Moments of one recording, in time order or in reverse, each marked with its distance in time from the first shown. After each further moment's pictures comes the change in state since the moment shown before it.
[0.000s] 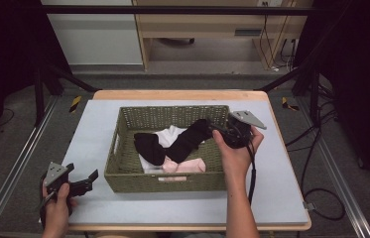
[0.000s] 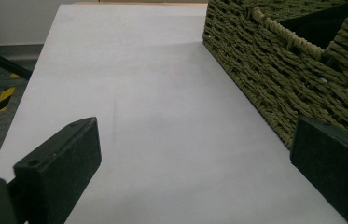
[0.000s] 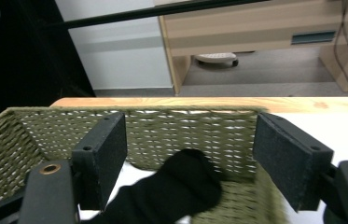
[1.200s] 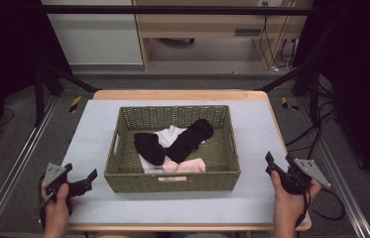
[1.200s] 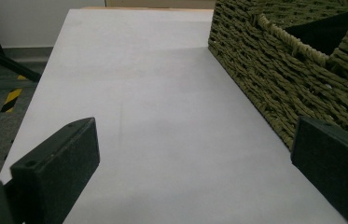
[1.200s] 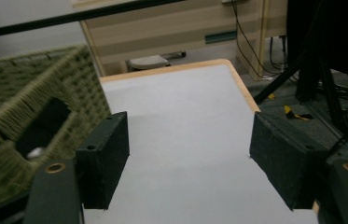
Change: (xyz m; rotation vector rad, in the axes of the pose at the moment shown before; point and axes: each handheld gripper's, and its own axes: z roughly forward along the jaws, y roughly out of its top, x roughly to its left) left arm 0.000 -0.001 -0.002 -0.021 0.020 -0.010; right arm -0.133 -0.094 -0.099 -0.085 -0.247 0.066
